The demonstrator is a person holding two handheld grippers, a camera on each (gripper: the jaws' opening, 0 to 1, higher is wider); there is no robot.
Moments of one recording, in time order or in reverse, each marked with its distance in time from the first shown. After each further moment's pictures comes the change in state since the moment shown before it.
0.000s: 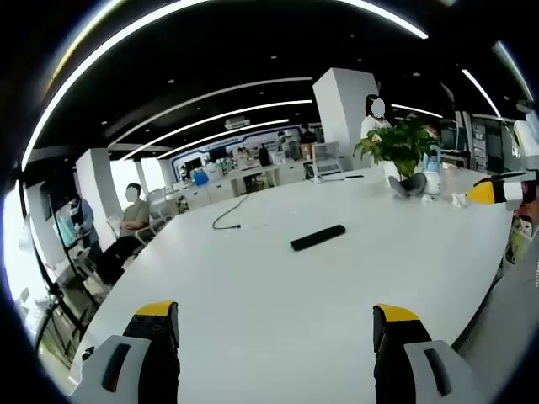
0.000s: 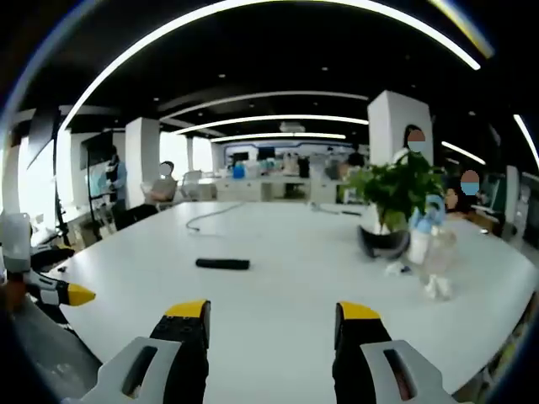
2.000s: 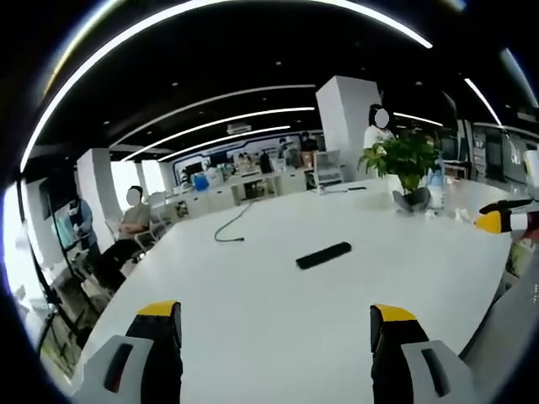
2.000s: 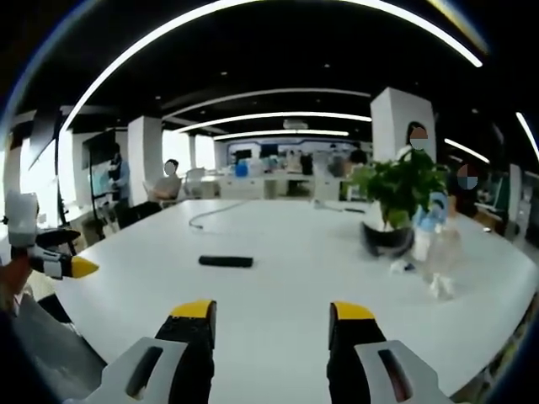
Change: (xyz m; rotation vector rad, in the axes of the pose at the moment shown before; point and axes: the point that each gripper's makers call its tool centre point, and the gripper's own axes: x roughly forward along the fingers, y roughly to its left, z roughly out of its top) left arm 0.013 0.017 0.035 -0.009 -0.038 -0.012; right arm 0.001 0.002 -0.003 0.003 0.017 0.019
